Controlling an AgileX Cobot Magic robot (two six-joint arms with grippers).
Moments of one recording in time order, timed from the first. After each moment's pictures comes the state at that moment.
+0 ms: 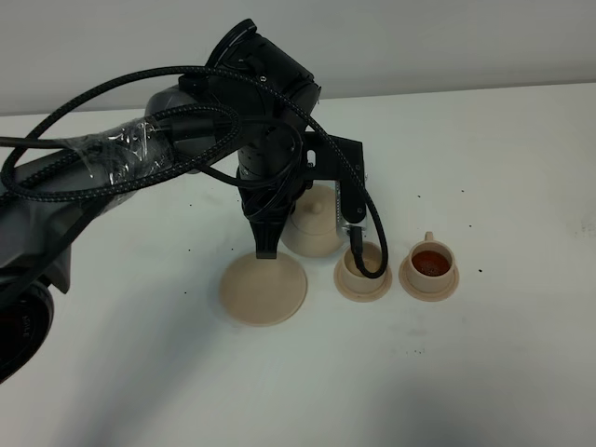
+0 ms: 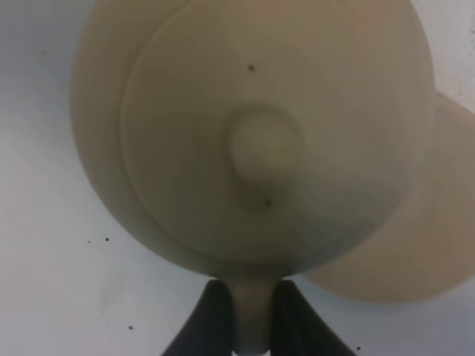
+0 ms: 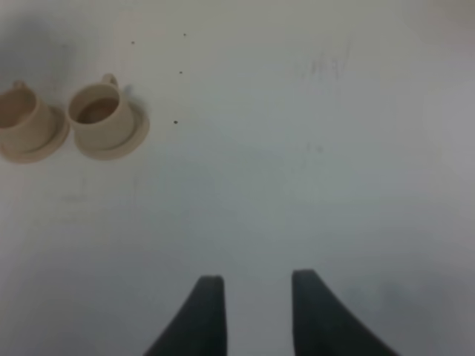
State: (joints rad) left arm -0.64 2.13 -1.77 0.30 1.08 0.87; right arm 0.06 0.06 -0.48 0.15 1.07 -0.07
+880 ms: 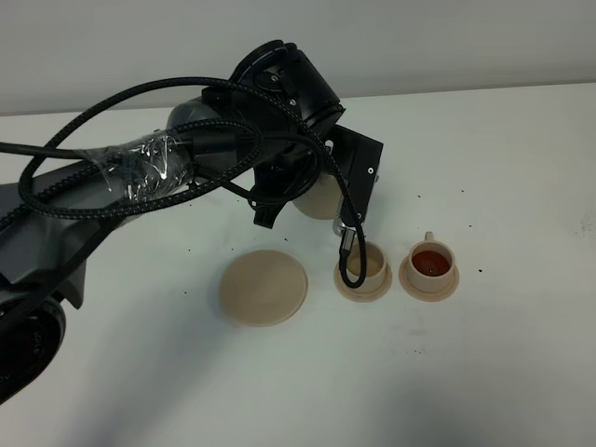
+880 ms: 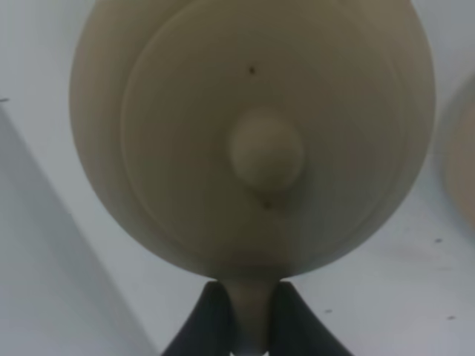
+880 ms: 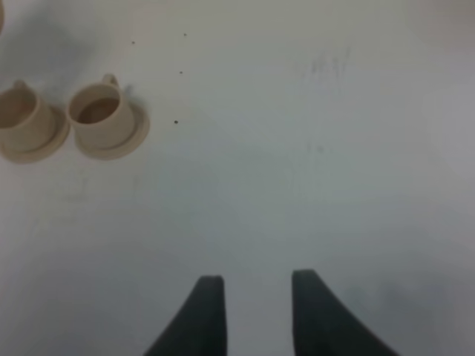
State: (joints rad) left arm -0.71 2.14 -1.77 0.59 0.90 0.95; right arm 0.06 0.06 -0.48 0.15 1.07 -0.07
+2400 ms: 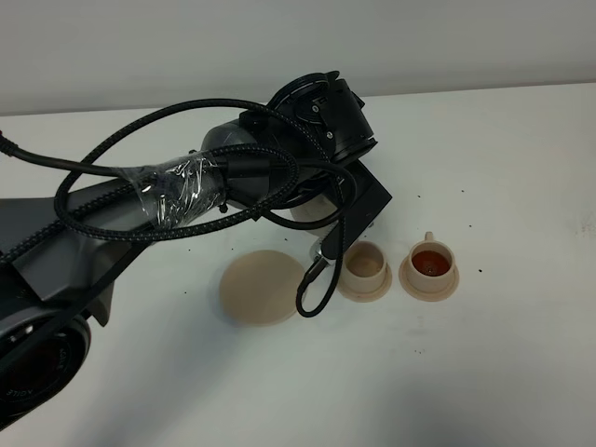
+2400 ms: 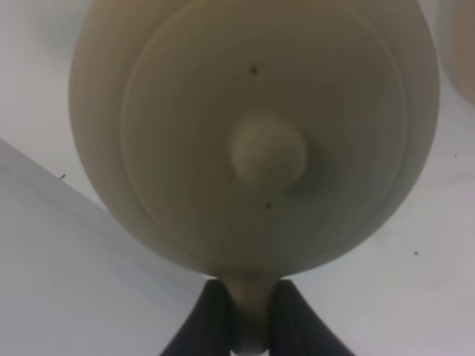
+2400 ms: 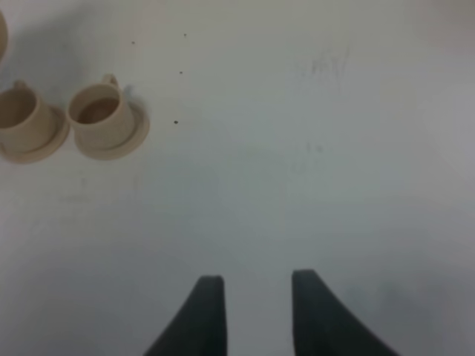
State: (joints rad) left arm -0.77 2.17 -1.77 0.70 0.92 1.27; right arm 0.06 0.06 -0.48 0.15 1.07 -0.07
